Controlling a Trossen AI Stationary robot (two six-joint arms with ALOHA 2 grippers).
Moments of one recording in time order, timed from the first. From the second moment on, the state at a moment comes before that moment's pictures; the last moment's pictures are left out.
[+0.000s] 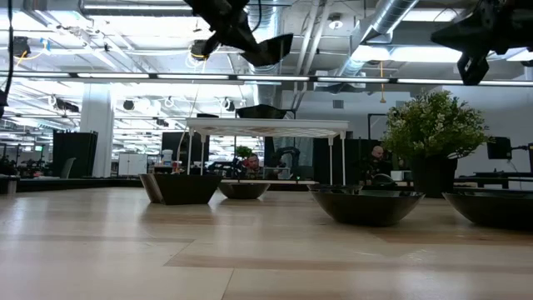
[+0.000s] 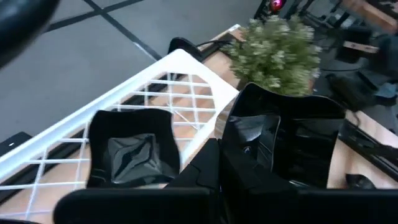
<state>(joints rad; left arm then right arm) 0.33 1.63 1.42 -0.49 -0.10 -0.34 -0.41 0.00 0.36 -0.36 -0.17 0.41</state>
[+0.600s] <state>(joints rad) 0.48 1.73 1.51 -0.60 -0.07 -0.41 -0.41 0.00 0.36 -0.36 -0.17 0.32</state>
